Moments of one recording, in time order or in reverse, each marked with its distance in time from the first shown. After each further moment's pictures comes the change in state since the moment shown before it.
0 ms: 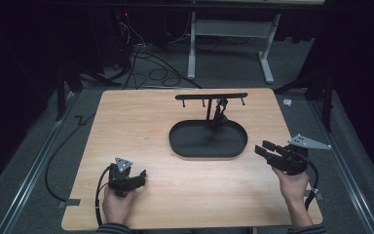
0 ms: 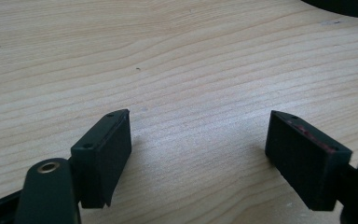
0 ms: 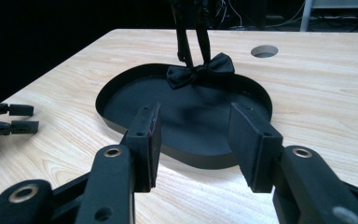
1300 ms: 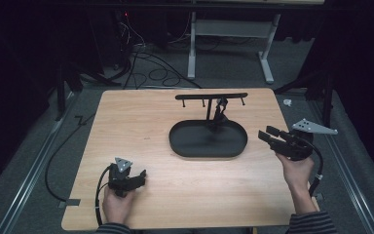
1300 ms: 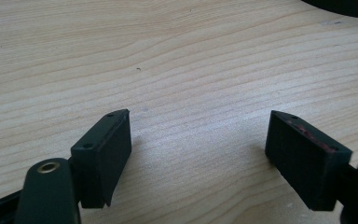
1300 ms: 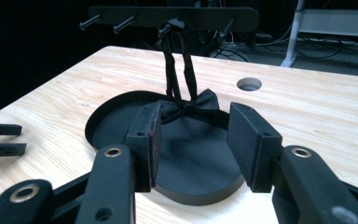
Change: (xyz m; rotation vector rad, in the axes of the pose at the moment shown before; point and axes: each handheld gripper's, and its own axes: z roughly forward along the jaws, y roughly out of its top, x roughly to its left) left arm 0.000 0.000 0.000 0.002 -0.001 0.000; right arm -0.005 0.042 -0.003 -0.038 -0.031 -0.048
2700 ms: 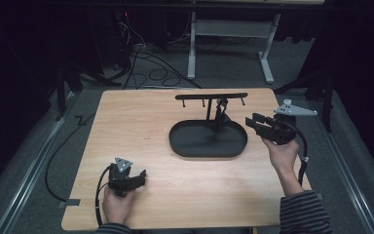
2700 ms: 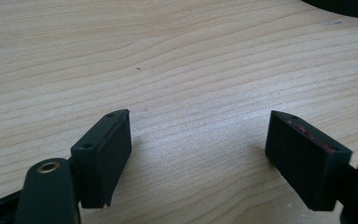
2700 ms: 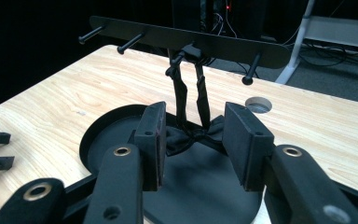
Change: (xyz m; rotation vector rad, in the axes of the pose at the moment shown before) left arm 0.000 0.000 0.000 0.000 0.000 0.000; right arm 0.014 0.037 0.040 0.030 0.000 -0.069
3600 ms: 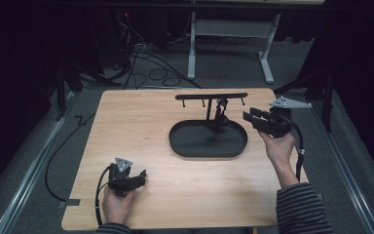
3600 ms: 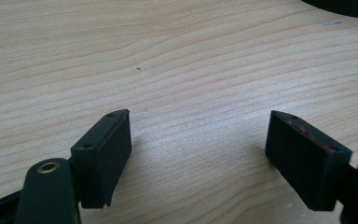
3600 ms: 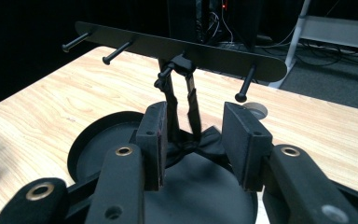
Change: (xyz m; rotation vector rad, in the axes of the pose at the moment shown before) left arm 0.000 0.000 0.000 0.000 0.000 0.000; right arm -0.006 0.012 0.017 0.010 -0.017 0.000
